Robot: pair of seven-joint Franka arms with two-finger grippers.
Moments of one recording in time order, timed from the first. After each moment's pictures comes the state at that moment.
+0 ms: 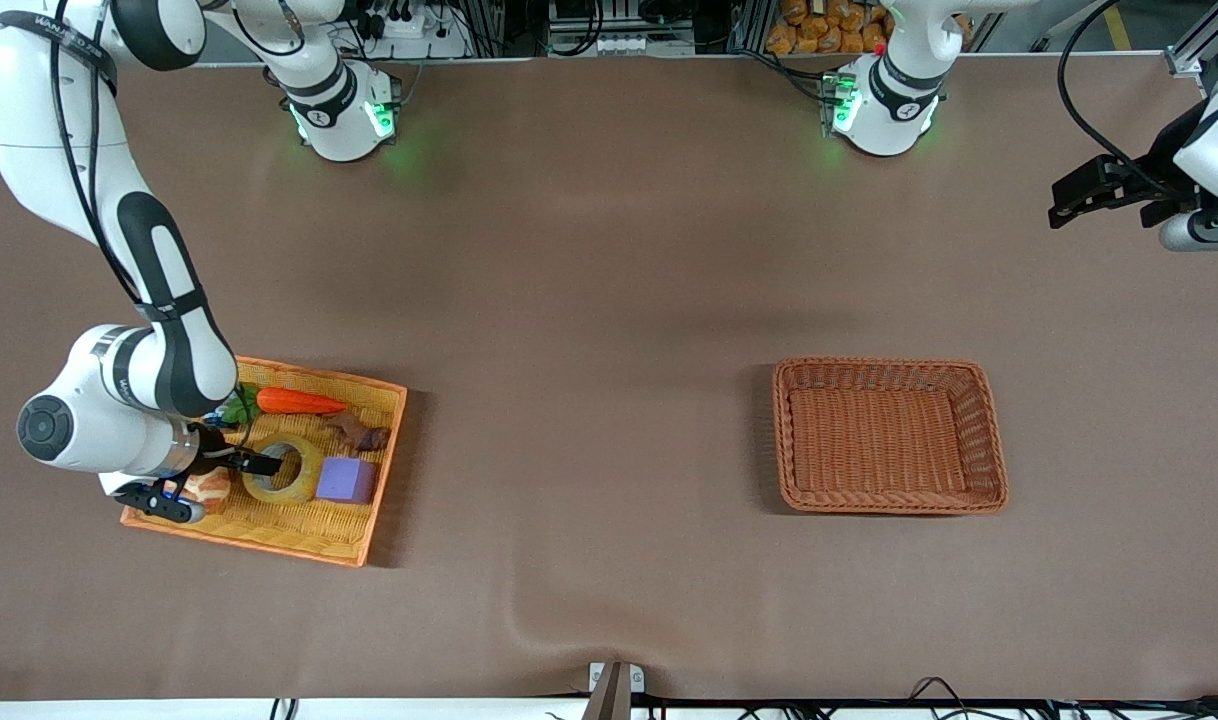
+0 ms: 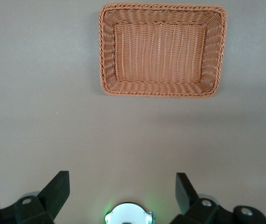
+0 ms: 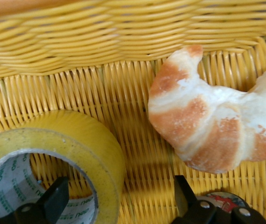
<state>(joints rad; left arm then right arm) 0.00 -0.05 -0.07 -1.57 0.00 1.42 -0.06 -0.10 0.71 0.00 -1.62 0.10 2.23 0.13</state>
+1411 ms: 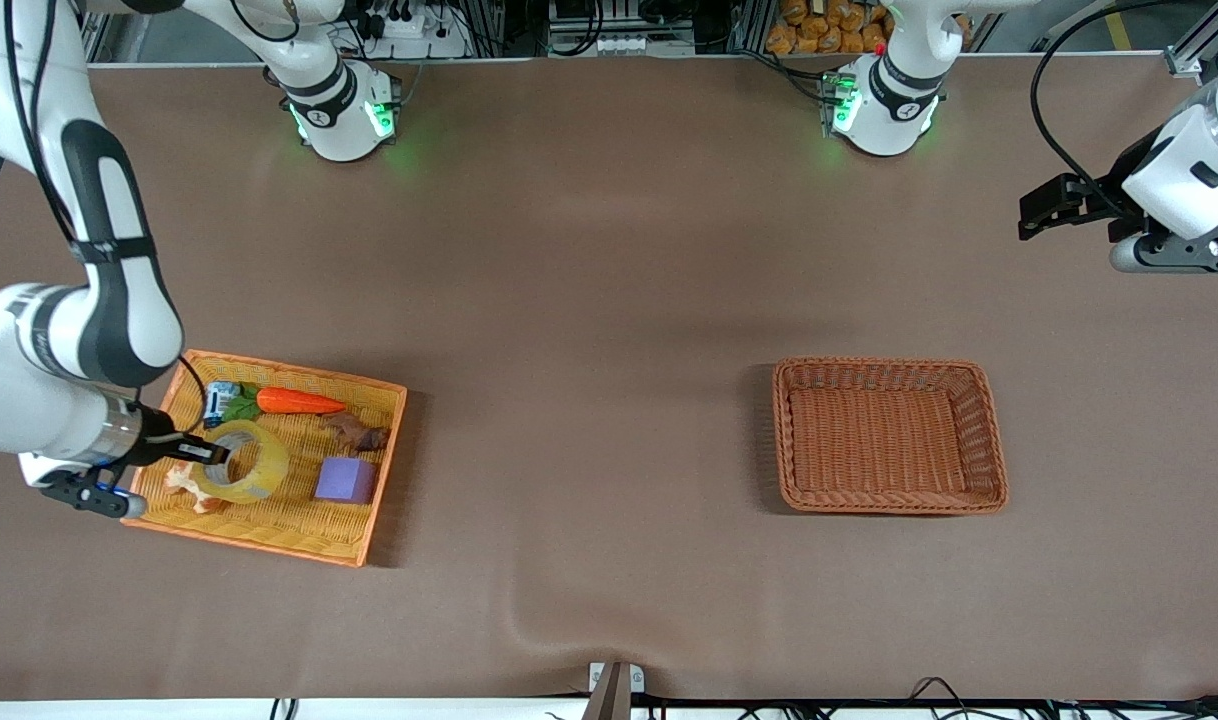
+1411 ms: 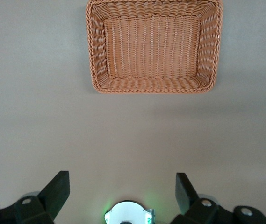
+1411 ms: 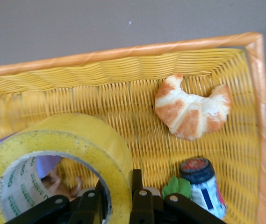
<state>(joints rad) -0.02 -0.01 -0.09 -1.57 0.00 1.42 -0.06 -0.10 0.51 0.00 -1.60 0.10 2.07 0.13</state>
